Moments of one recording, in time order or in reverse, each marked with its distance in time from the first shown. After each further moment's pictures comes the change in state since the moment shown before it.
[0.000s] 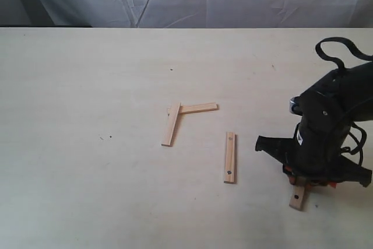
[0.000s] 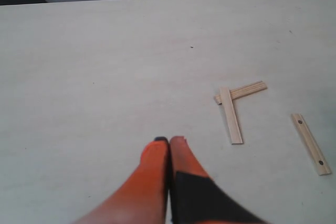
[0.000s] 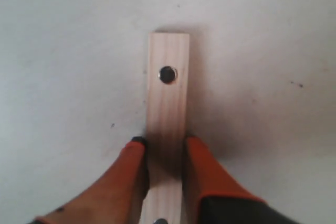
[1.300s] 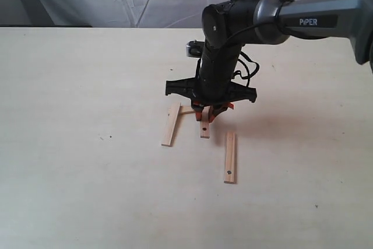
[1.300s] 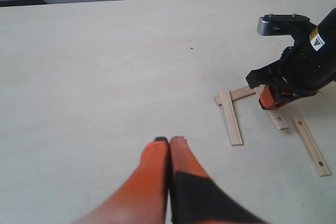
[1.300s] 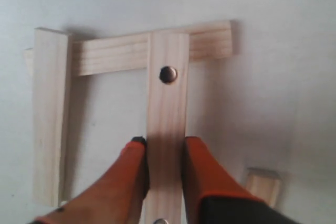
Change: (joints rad) left arm 0.000 0.000 0.000 0.001 -0.006 0.002; right arm 0.091 0.431 -0.827 0.299 0.264 -0.531
